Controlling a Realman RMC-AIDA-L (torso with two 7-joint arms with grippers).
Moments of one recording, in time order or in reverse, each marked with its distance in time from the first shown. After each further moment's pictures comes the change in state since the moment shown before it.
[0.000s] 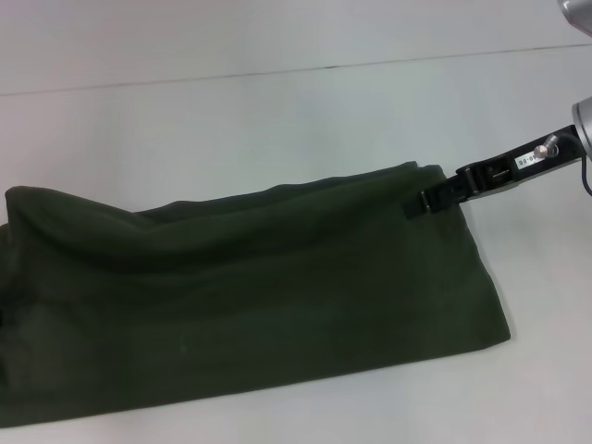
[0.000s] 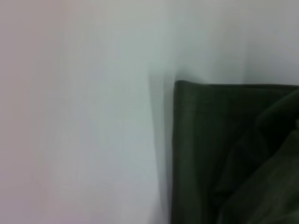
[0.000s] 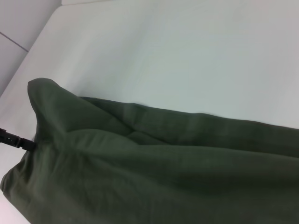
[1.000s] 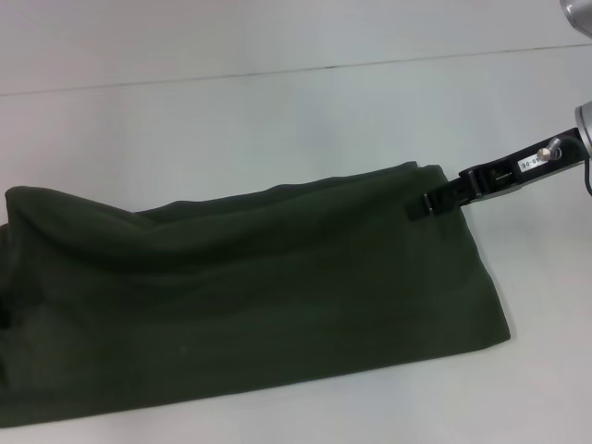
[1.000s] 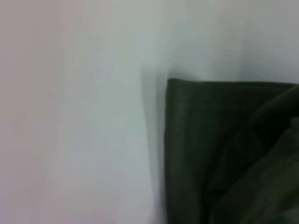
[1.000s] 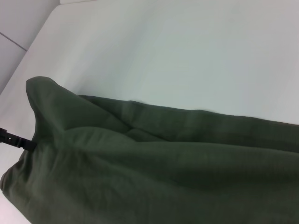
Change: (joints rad) left arm -0.008 -0.006 0.001 0.011 0.000 -0.002 -0.016; right arm -0.008 -0.001 0.000 0.000 0.000 -0.001 -0.001
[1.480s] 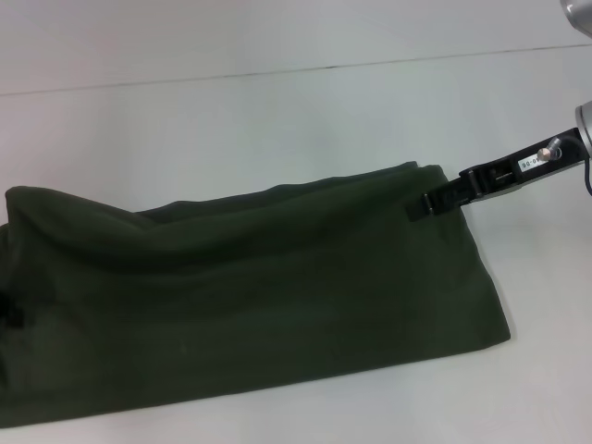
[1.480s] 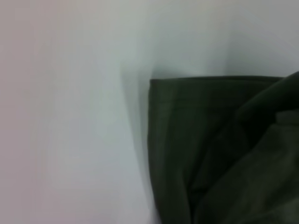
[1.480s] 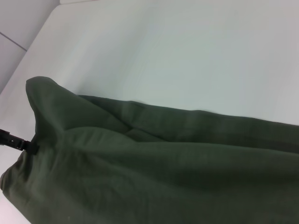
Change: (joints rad) left arm -0.018 -0.006 -0.002 0.026 -0.002 -0.003 0.000; right arm 0.000 0.000 0.000 0.000 0.000 0.000 -0.003
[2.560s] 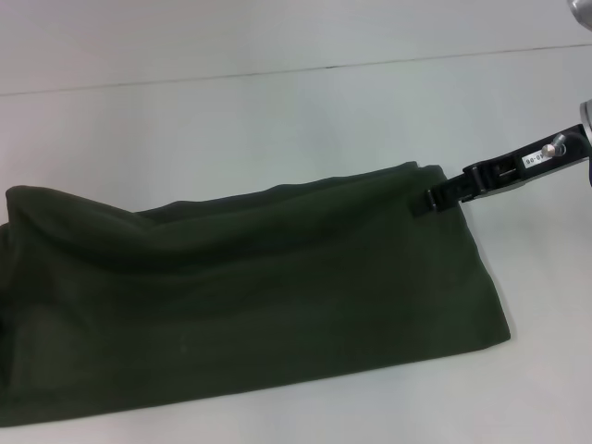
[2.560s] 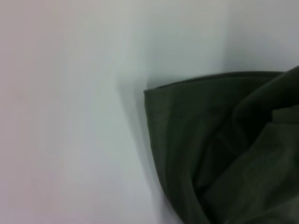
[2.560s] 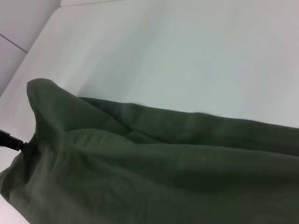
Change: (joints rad) left arm -0.023 0.001 0.051 0.002 0.015 0.009 -0.033; right arm 0.000 -0.007 0.005 0.000 0.004 -0.005 -0.001
